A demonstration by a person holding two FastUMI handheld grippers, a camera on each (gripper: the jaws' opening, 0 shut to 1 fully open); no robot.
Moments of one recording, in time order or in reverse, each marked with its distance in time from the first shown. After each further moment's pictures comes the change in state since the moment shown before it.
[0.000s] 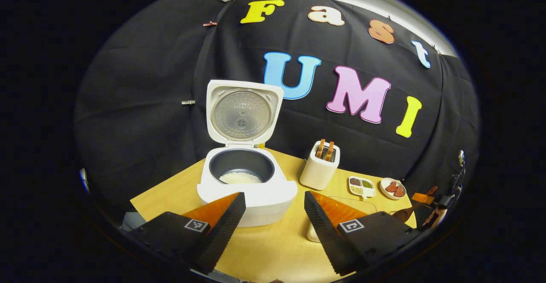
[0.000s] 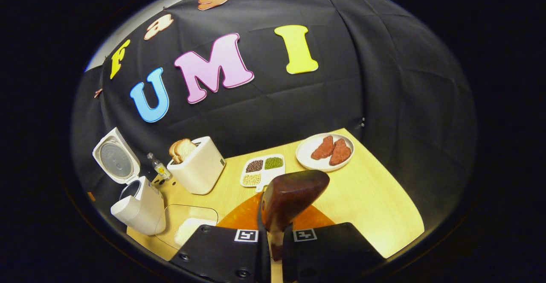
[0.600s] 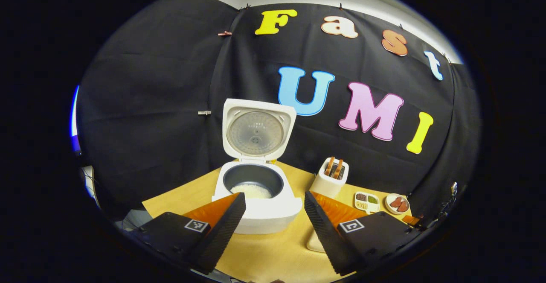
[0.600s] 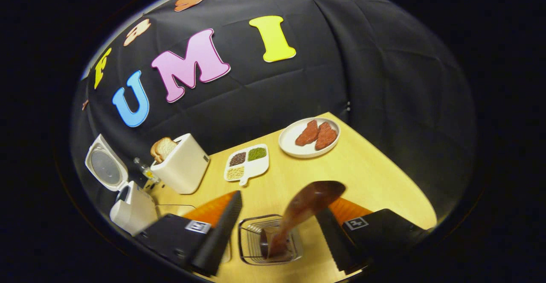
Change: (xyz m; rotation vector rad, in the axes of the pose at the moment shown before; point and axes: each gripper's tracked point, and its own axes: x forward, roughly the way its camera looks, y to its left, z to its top) left arm -0.016 0.011 0.066 -0.043 -0.082 0.097; right arm -0.015 -0.036 -0.006 0.038 -0.019 -0.097
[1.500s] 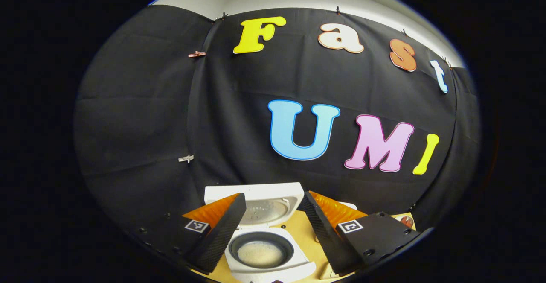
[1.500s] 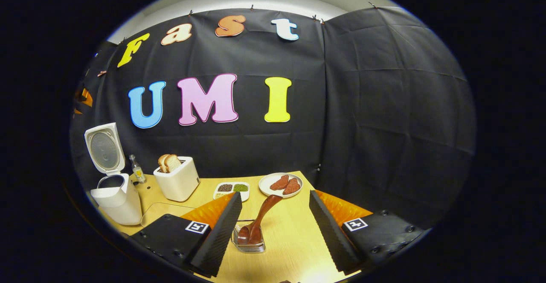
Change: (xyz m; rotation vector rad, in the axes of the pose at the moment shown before) left arm 0.170 0.020 0.220 0.105 -0.096 -0.105; right arm -0.157 0.019 0.070 -0.251 -0.321 -0.124
